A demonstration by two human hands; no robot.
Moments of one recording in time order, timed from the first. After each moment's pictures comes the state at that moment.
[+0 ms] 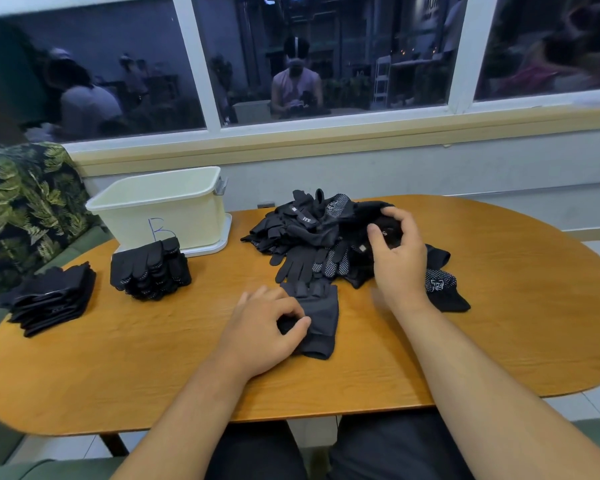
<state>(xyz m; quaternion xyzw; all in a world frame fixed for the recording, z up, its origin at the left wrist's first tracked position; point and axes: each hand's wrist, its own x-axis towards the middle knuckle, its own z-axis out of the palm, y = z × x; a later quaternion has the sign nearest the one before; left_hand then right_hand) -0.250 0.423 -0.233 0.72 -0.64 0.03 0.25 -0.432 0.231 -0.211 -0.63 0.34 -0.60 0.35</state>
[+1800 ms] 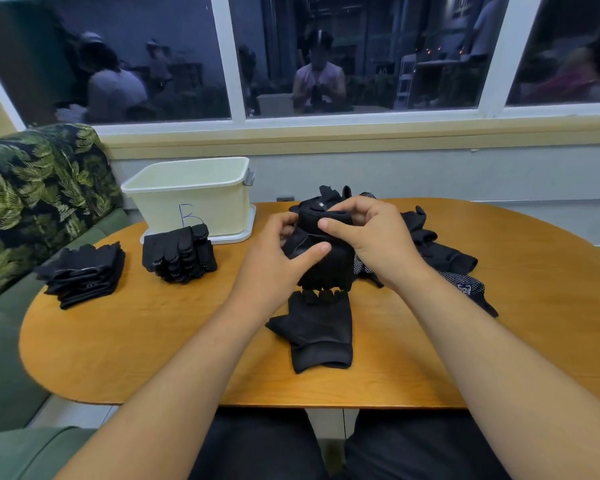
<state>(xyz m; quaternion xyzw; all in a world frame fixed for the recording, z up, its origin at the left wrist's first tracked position) -0.243 0.418 -0.151 0.68 -0.50 -0.10 0.52 -0.388 0.286 -0.131 -0.72 0.22 -0.40 0.52</state>
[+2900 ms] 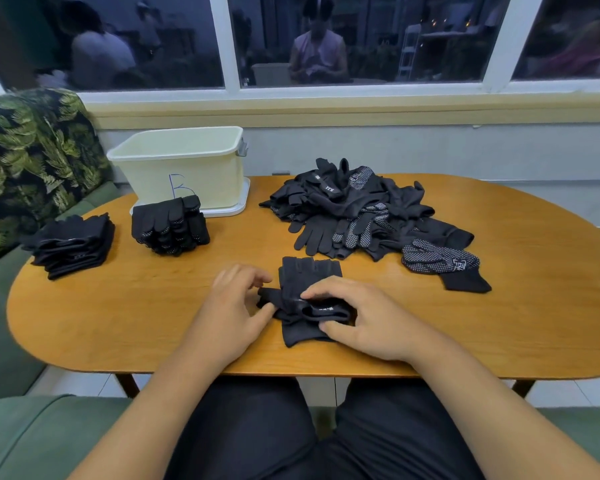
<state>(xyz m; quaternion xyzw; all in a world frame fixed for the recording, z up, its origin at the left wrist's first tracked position) -0.223 0.496 -0.241 0.74 -0.57 0.01 0.36 -0.446 0.335 -0.225 -0.92 0.13 -0.16 0.33</state>
